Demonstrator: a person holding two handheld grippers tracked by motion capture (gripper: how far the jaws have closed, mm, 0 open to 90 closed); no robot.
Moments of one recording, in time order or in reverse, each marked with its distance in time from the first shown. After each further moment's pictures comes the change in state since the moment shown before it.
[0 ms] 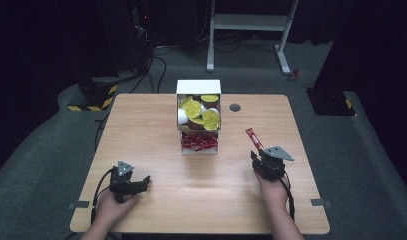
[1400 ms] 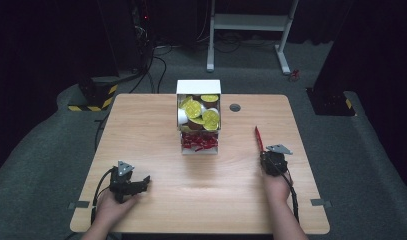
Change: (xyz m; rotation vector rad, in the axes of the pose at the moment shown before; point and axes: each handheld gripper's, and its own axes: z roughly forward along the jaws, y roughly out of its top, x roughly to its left) left arm 0.000 0.000 0.000 0.000 0.001 0.002; right arm -0.034 -0.019 0.044 0.137 -0.114 0.020
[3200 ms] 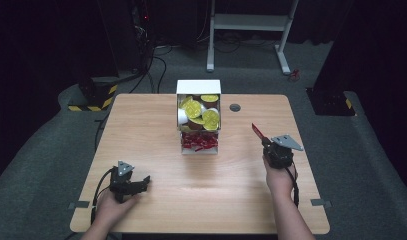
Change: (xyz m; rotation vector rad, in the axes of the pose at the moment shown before) left arm 0.000 0.000 0.000 -0.002 -0.004 -0.003; right arm 0.006 0.044 -0.052 -0.212 0.054 -0.018
